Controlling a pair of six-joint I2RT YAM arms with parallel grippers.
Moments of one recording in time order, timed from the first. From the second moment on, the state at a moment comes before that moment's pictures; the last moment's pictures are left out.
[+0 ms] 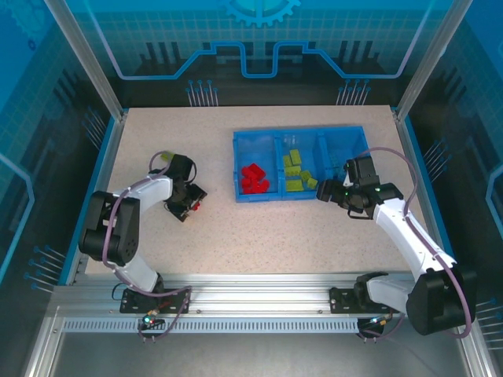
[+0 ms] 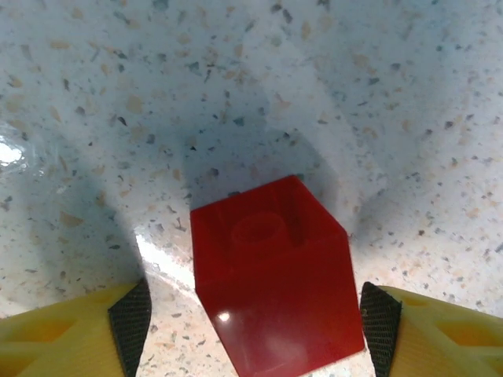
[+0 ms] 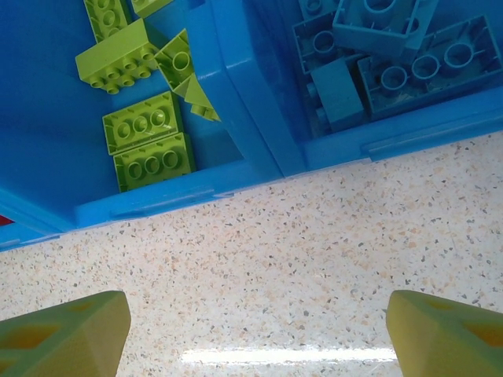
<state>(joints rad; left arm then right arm) -0.15 1.65 0.92 -0.61 0.08 -1.10 0.18 1.15 0.86 -0.71 -0.08 0.48</state>
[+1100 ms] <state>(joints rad) -0.47 1.87 1.58 -0.60 0.09 -0.66 0.18 1.14 0.86 -0.71 -0.08 0.49</state>
